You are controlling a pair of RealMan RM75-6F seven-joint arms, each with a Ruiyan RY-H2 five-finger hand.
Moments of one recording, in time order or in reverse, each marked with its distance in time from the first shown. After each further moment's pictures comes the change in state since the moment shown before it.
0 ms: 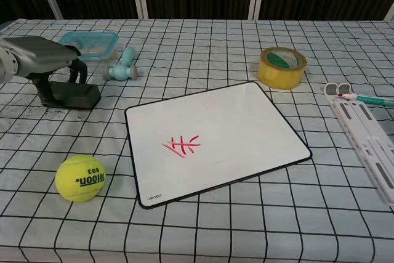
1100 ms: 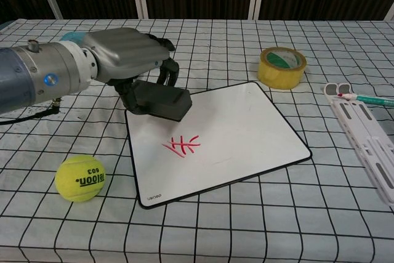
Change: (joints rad) left arm -0.113 -0.114 -0.046 -0.336 0.074 0.171 0.245; right arm -0.003 -0.001 0.001 0.002 -0.003 0.008 0.005
